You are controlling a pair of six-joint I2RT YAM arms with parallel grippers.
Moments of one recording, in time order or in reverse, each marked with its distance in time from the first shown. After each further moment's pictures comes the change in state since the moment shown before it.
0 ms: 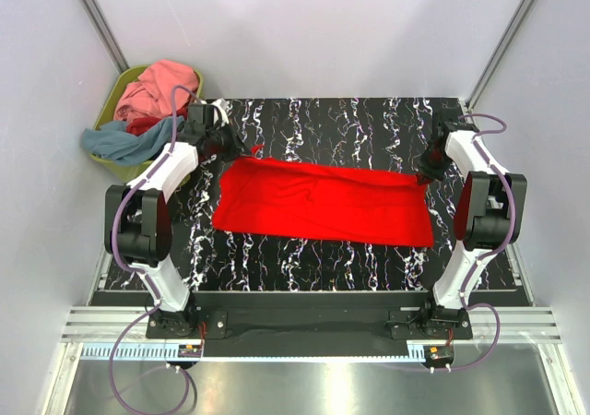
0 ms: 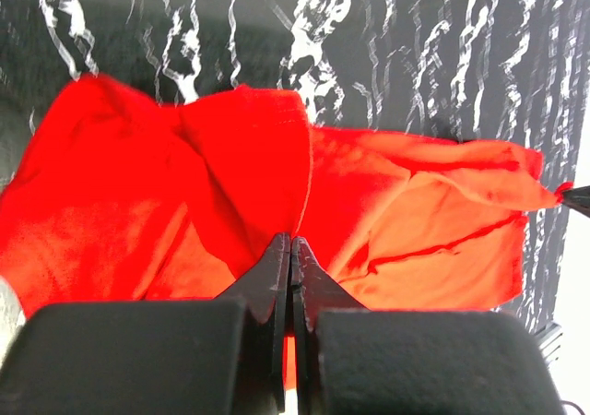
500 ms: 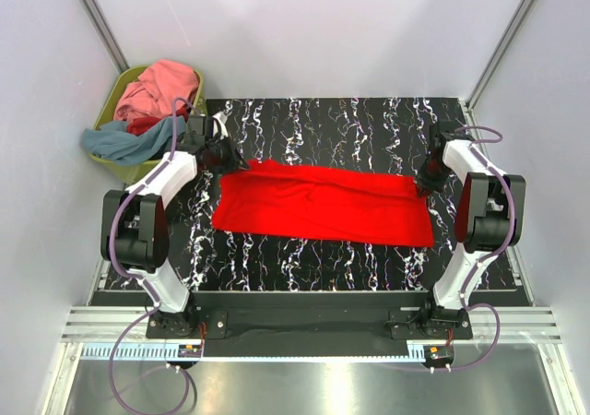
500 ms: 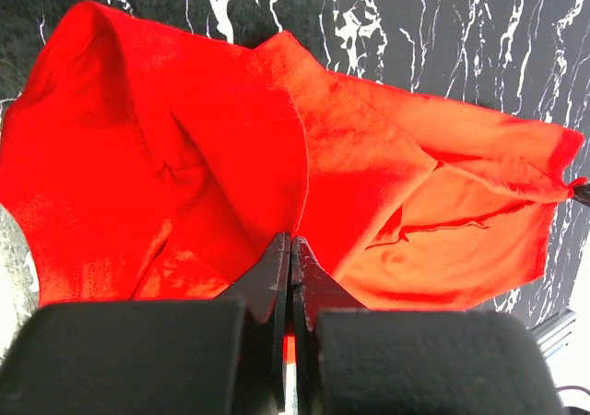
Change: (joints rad) left arm 0.004 -0.058 -0.134 -0.013 -0.011 0.009; right arm 0.000 -0.032 -0.136 0.040 0.025 -0.011
